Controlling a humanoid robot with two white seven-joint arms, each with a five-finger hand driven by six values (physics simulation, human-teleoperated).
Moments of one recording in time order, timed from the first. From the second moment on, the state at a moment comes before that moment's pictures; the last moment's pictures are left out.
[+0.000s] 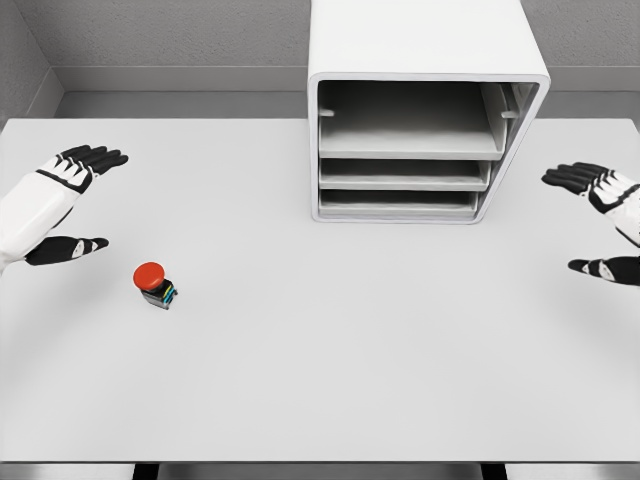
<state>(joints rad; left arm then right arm) 0.01 0.53 0.19 -1.68 -0.52 -0.61 -0.27 0.21 -0.94 -0.08 -1.76 0.16 -0.61 0.09</state>
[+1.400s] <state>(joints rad) 0.00 0.73 0.02 -1.71 -0.22 -0.61 -0.61 -0.20 -0.63 0.23 -1.75 0.27 -0.61 0.20</state>
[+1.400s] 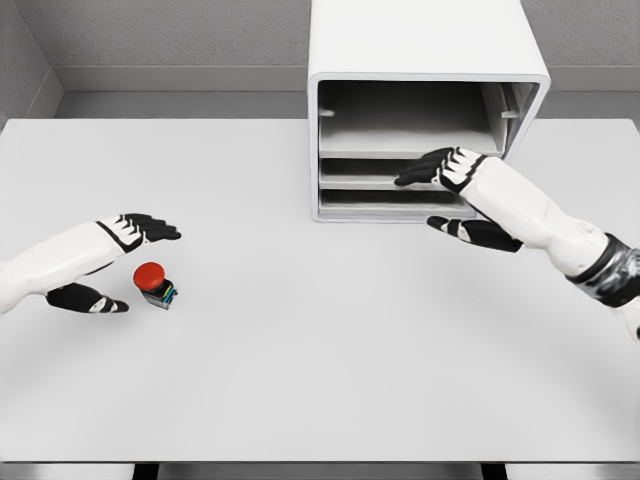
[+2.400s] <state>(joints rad) -0.08 0.68 -0.07 -1.65 -0.35 -0.61 -0.61 -0.44 -0.48 0.37 -1.36 0.34 -0.61 0.20</state>
